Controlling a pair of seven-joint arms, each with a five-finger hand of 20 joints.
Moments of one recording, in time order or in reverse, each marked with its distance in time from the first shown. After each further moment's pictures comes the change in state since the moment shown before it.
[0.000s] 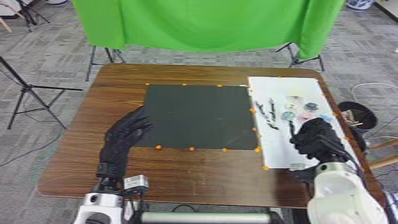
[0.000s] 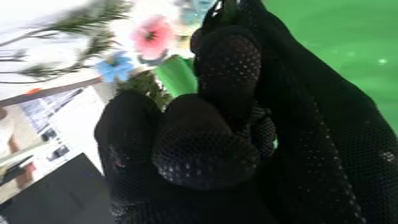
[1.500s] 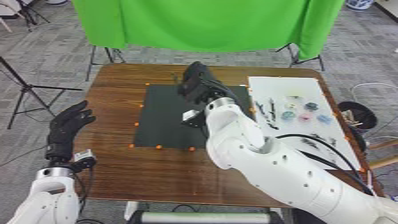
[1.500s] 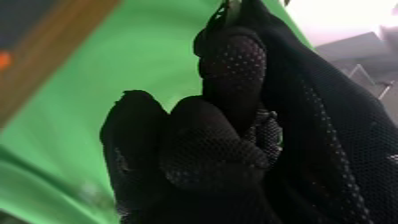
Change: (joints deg) left arm -11.5 16.5 -8.0 20.2 -15.4 9.0 1.0; right arm 59.5 -16.3 -49.4 25.0 18.2 5.0 -5.7
